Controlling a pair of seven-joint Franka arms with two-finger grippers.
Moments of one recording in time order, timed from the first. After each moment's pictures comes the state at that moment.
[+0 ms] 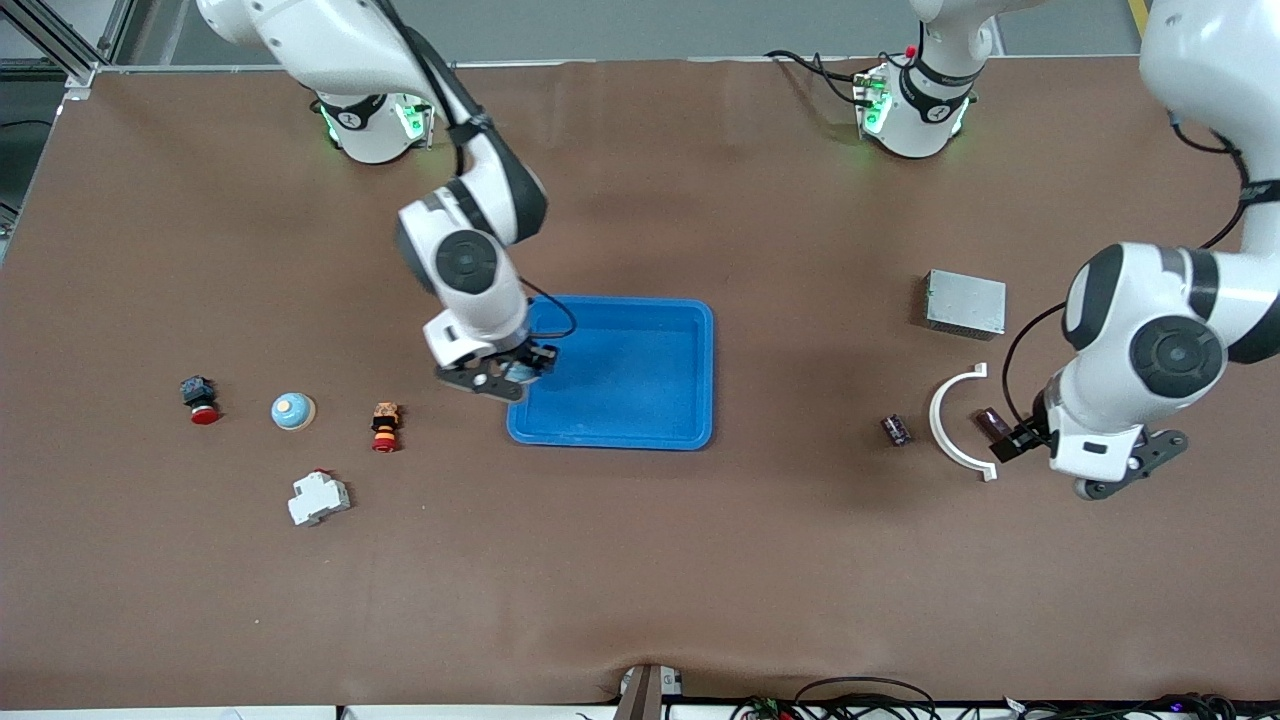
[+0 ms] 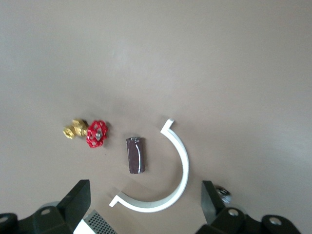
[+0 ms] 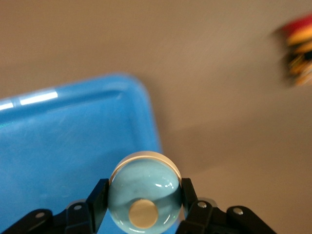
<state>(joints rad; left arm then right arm) 0.24 0.43 -0.38 -1.61 0.38 1.97 -0.74 0.52 0.39 -0.02 -1.87 -0.02 2.23 0.74</state>
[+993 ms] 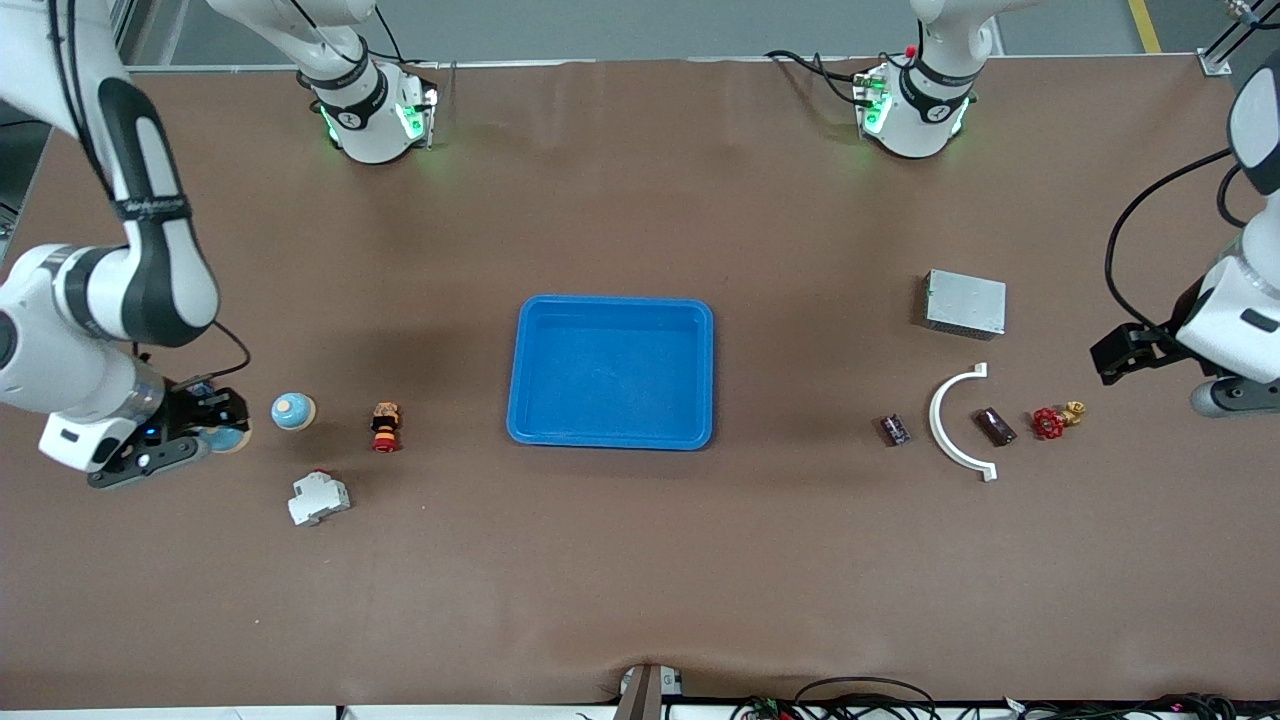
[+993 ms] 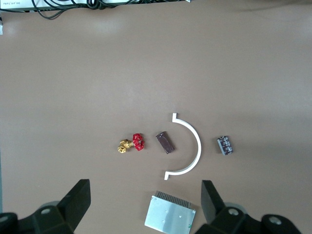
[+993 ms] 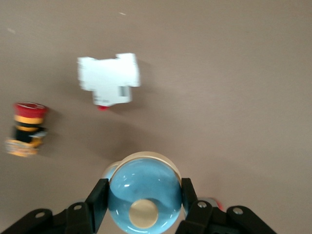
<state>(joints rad) 0.27 0.23 -0.40 -1.41 0.26 1.69 -0.16 -0.13 0.46 -0.03 -1.74 -0.02 2.21 -0.55</state>
